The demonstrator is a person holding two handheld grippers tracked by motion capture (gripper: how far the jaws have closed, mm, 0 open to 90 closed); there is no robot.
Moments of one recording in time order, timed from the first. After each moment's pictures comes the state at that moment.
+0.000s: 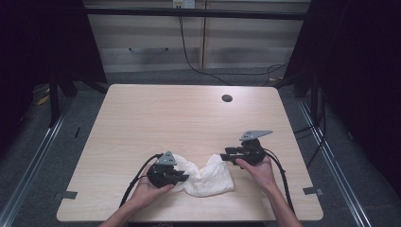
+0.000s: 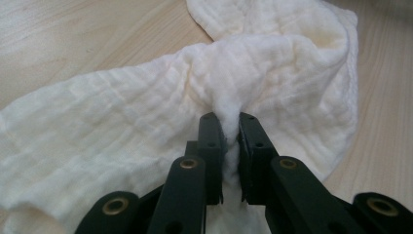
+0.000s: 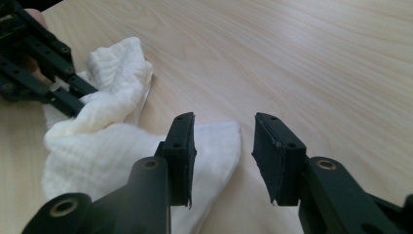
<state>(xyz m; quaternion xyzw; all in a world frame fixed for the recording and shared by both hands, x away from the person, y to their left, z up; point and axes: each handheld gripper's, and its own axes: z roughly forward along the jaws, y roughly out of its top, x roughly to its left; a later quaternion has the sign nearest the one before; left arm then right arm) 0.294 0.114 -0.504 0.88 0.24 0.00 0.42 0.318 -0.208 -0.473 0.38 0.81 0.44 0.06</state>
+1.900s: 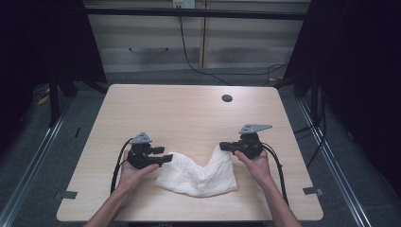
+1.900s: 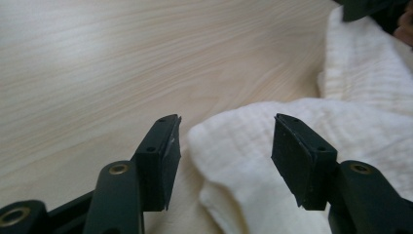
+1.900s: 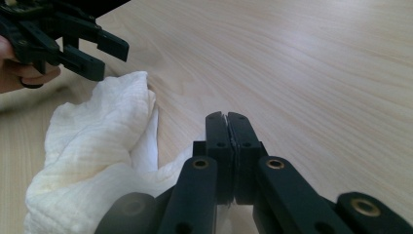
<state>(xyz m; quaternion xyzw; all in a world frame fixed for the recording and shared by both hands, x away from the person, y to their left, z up) 0.343 0.172 -0.491 0.81 0.35 0.03 0.46 0.331 -0.207 -0.465 0.37 0.79 0.48 0.07</state>
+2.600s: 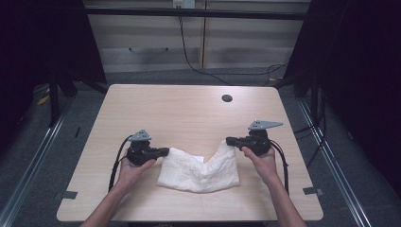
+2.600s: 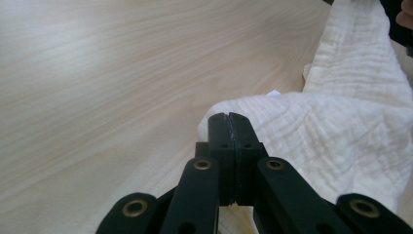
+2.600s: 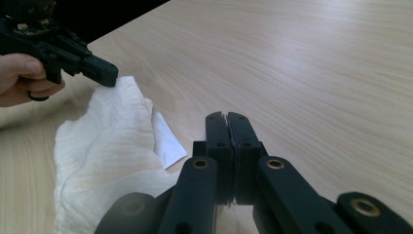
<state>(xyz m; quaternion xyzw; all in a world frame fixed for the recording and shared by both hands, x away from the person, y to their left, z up) 0.349 0.178 -0.477 0.81 0.33 0.03 0.48 0.329 -0.227 -0.449 0.38 0.77 0.50 0.09</state>
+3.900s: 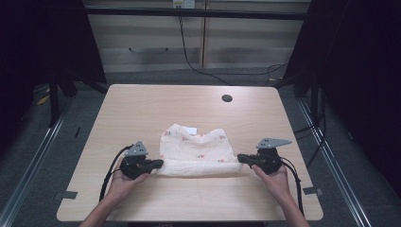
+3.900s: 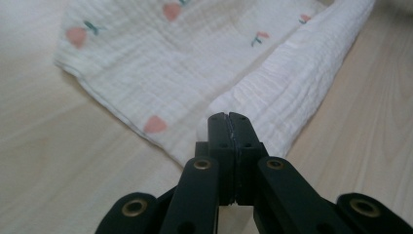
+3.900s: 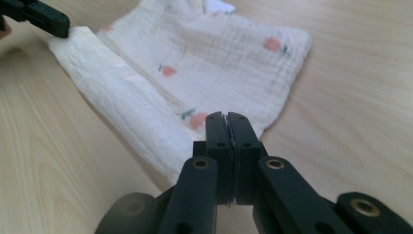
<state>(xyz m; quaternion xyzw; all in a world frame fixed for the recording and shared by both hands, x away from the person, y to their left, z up) 0.310 0.186 -0.489 0.86 0.28 0.06 0.42 0.280 -0.248 -0.472 0.41 0.79 0.43 0.11</state>
